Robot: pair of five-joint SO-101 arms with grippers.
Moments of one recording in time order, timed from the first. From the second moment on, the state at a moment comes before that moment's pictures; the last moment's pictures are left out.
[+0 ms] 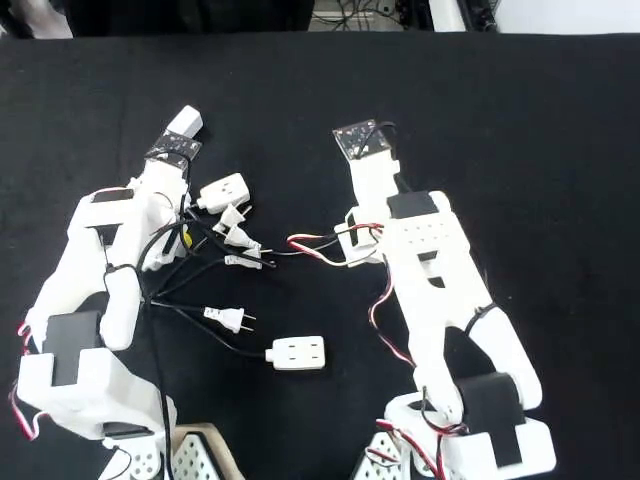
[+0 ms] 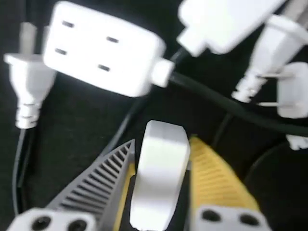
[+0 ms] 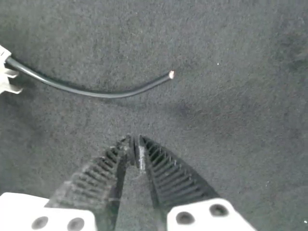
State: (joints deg) left arm -11.9 5.0 30.9 46.5 -31.7; right arm -11.5 -12.2 35.5 59.7 8.0
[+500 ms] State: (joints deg) left arm -6.3 5.1 20.7 67.6 -28.4; right arm -11.5 -12.2 35.5 59.7 8.0
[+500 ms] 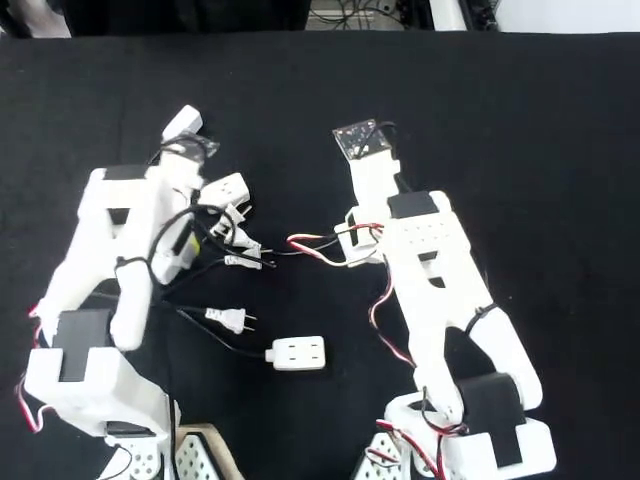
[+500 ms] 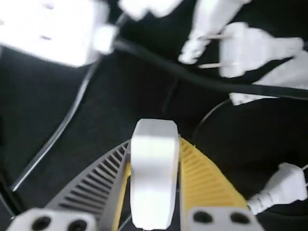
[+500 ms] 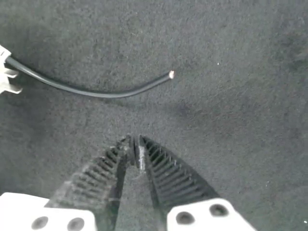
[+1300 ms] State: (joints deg) left arm -14.0 5.1 20.7 63.4 -38.9; right arm -11.5 -12.2 37.1 58.2 8.0
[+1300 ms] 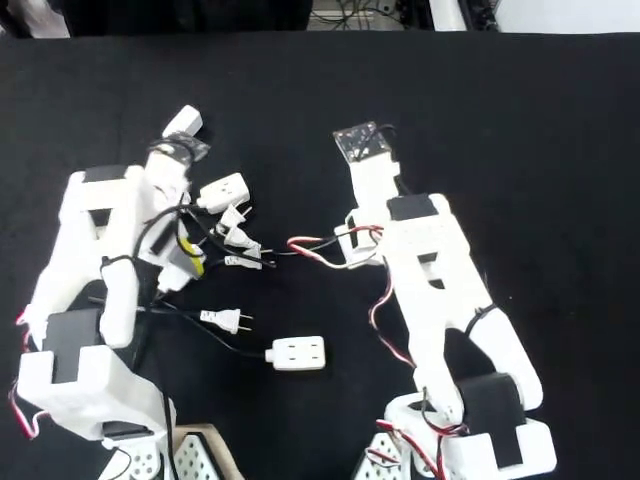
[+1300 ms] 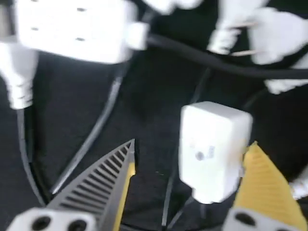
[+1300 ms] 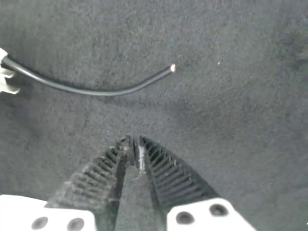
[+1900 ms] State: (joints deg) left arm -20.2 5.1 16.0 60.9 -38.9; right arm -11.5 -12.2 37.1 58.2 8.0
